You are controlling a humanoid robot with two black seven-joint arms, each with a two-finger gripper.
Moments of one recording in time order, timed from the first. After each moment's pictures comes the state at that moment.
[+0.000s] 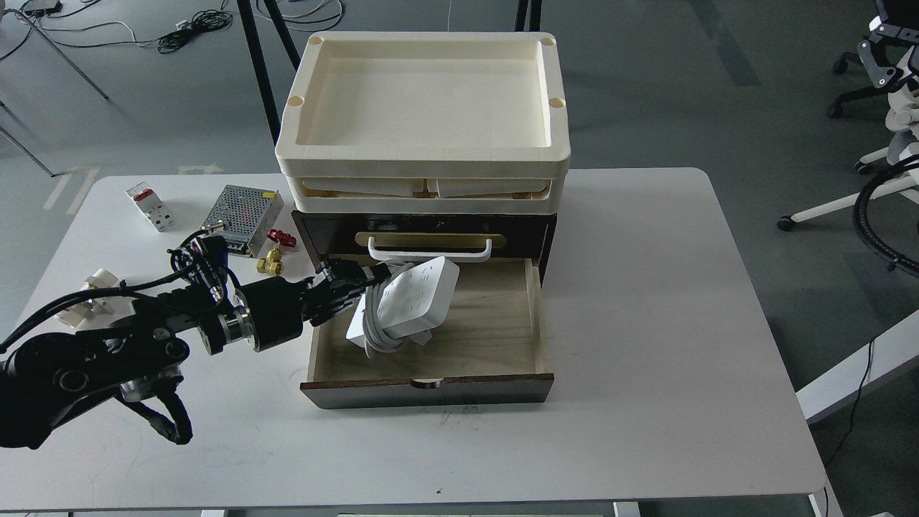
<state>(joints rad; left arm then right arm) -0.77 0.64 -0.03 -1.19 0.69 -0.17 -0.49 0.75 -0.67 0.99 0.81 -0.10 0.41 0.39</state>
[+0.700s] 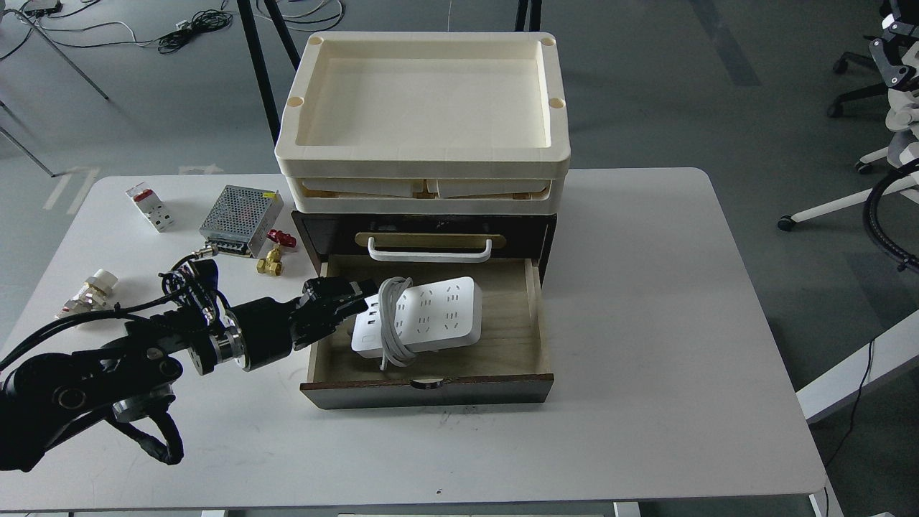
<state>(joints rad) -0.71 0.65 -0.05 -1.17 0.68 -0.20 -0.49 0.74 -0.69 1.00 0.81 -0.10 0.41 0.39</state>
